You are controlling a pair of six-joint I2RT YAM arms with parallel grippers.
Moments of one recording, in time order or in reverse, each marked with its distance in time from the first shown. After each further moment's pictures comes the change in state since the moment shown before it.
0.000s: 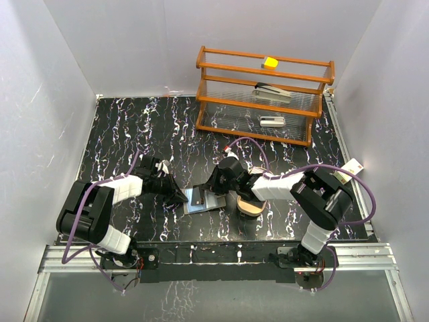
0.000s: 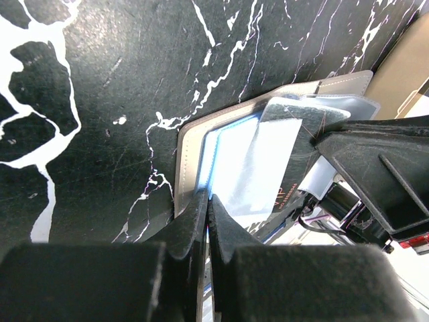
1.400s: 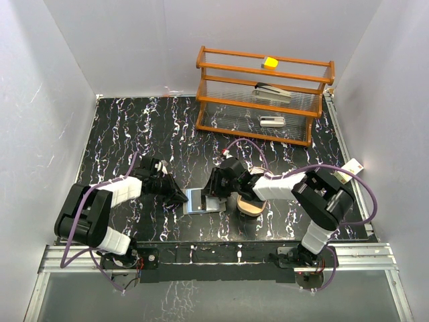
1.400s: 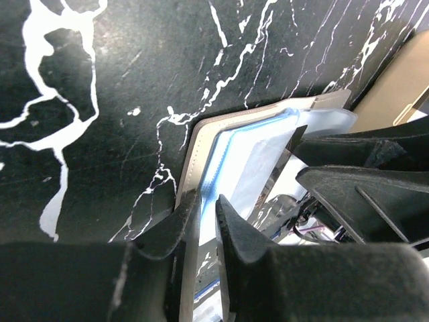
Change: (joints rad) left arm -0.001 -0.027 -0.009 -0.001 -0.021 -0.049; right arm -0.014 -0.004 -0.011 -0.040 -0.114 -0.053
